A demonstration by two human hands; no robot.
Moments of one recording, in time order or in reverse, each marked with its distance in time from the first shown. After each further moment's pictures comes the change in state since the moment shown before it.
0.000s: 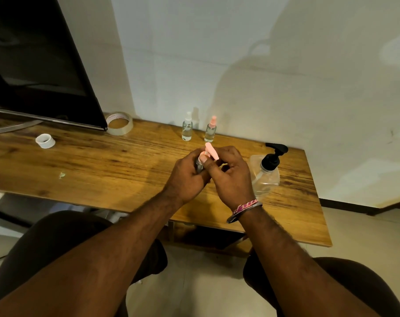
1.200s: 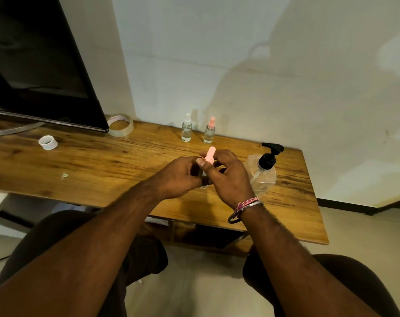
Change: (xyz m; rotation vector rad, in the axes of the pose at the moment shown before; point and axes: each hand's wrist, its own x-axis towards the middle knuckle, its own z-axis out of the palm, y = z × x) left_hand -0.001 0.032 -0.035 0.211 -0.331 -0.217; right_hand 0.002 0.004 -0.008 -0.132 -0.115 0.013
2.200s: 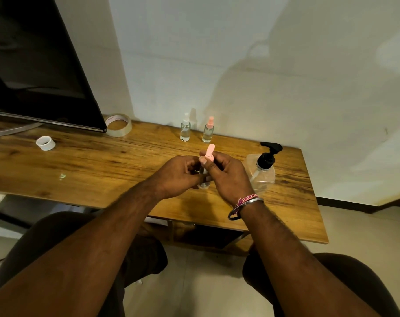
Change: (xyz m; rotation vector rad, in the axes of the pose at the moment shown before) left_hand 0.003 -0.003 0.003 -0.076 0.030 0.019; right_hand 0.002 0.002 -0.002 0.210 -0.050 0.136
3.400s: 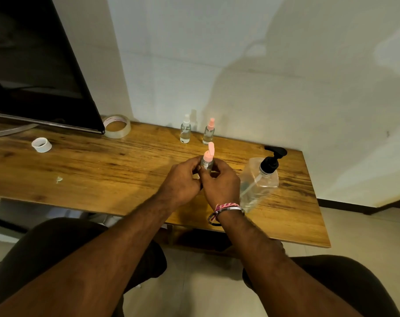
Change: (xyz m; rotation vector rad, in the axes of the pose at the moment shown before) left_hand 0.016 -0.023 0.024 0.100 0.255 0.032; right_hand 0.012 0.032 0.041 -0.214 0.368 0.068
